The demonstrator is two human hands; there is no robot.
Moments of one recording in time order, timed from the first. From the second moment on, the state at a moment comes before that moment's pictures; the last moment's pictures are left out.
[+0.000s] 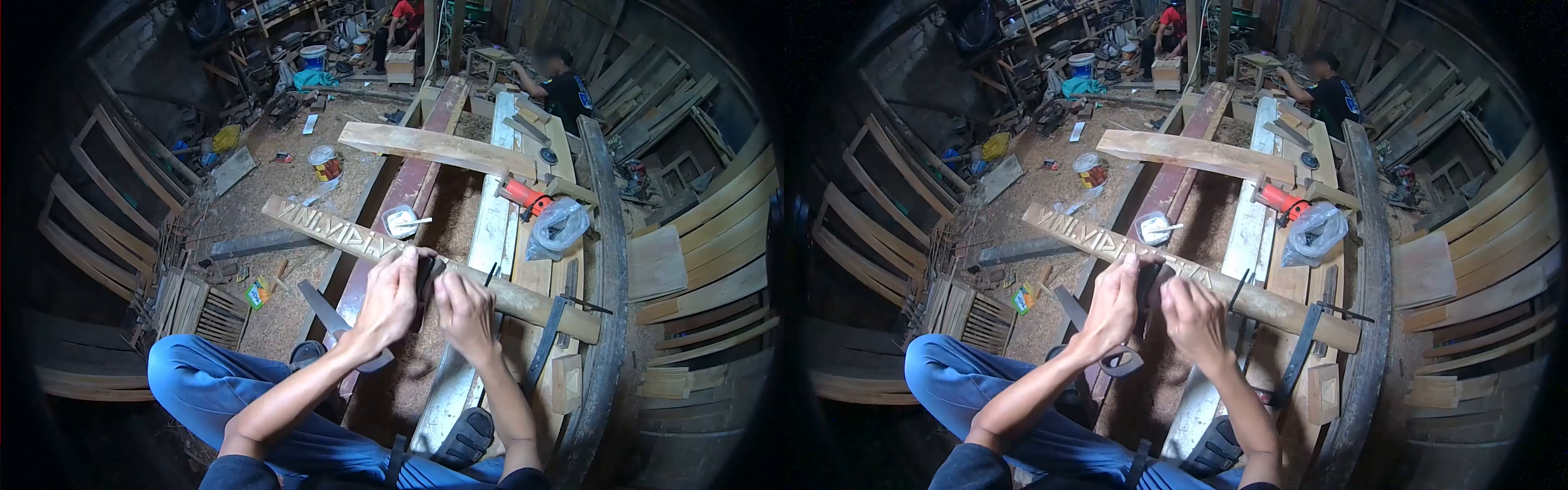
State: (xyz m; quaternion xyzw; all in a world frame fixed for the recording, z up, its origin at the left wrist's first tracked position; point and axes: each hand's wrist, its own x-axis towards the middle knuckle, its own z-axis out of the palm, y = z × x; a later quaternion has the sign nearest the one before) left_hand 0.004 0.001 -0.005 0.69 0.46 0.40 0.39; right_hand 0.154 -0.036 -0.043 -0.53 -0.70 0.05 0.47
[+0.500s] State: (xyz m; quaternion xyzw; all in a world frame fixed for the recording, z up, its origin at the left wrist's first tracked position) left_hand -0.002 0.005 -0.003 0.68 0.49 0.35 0.40; right_hand 0.160 -0.018 -0.043 -0.52 -0.71 0.02 0.48
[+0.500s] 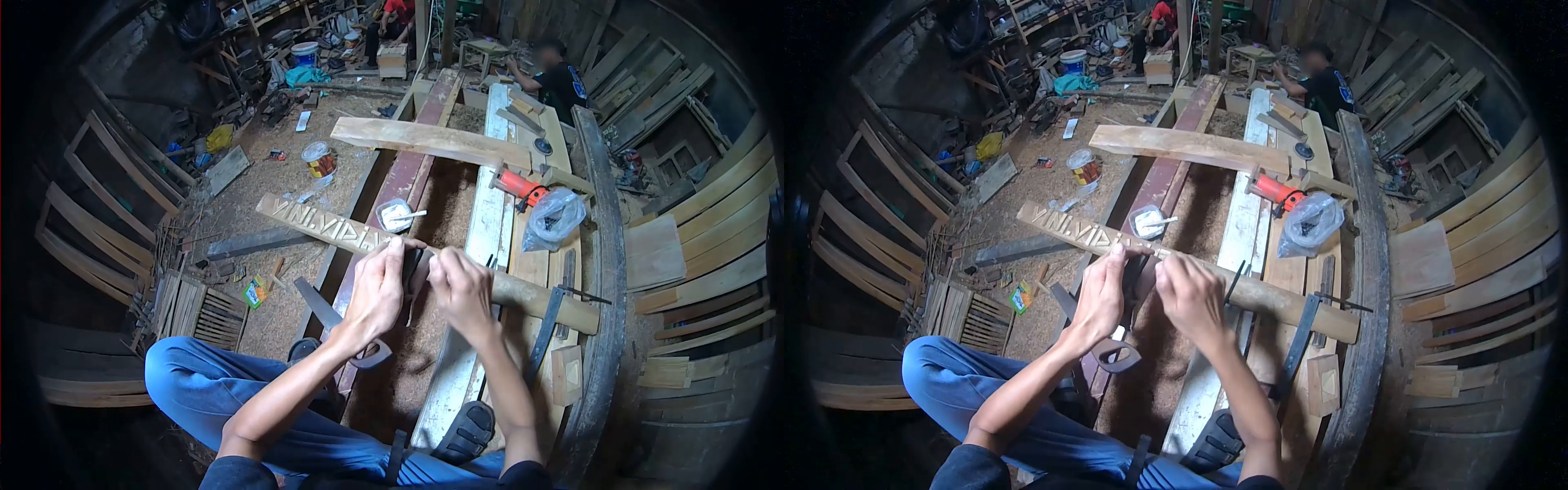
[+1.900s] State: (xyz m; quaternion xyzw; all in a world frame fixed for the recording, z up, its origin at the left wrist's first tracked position) left_hand 0.003 0.006 -0.015 0.69 0.49 0.36 0.39; right_hand 0.163 -0.027 -0.044 -0.57 -0.70 0.07 0.43
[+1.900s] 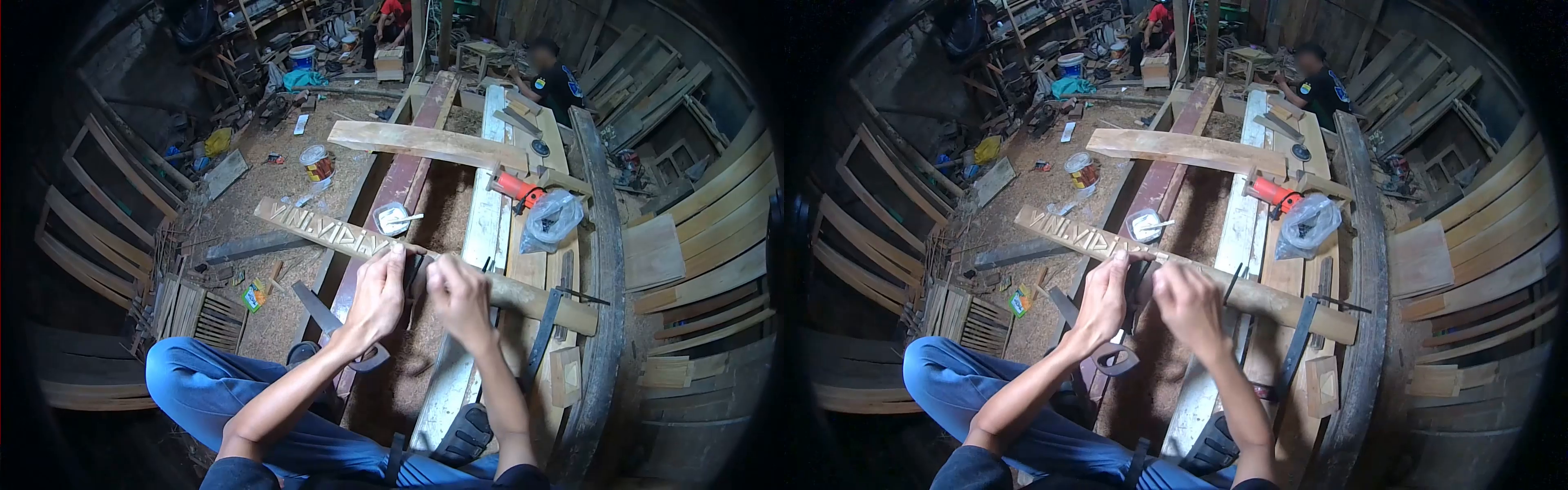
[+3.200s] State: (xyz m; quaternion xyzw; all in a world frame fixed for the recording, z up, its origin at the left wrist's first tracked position) left_hand -0.001 0.002 -0.003 0.69 0.45 0.42 0.39; right_hand 0.147 -0.038 -0.040 -0.50 -0.73 0.01 0.47
